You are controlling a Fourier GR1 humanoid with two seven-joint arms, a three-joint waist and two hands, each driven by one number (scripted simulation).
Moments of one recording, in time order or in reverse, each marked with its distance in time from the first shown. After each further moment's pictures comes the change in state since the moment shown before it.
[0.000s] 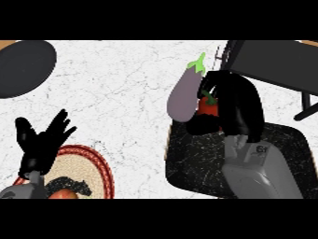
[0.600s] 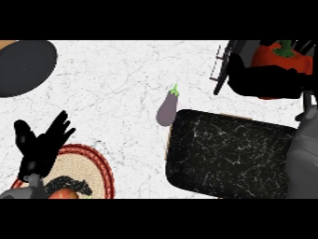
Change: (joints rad) left arm 0.023 -0.005 -0.004 -0.028 0.000 -0.008 0.004; right arm -0.330 -0.087 -0.249 -0.194 0.017 0.220 0.132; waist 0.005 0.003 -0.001
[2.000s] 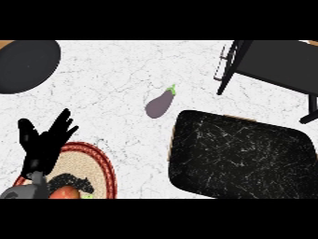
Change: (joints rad) left arm -0.018 -0.013 0.002 0.012 -0.018 -0.011 -0.014; right arm -0.322 -0.403 -0.337 0.777 -0.119 -0.008 -0.372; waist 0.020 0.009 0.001
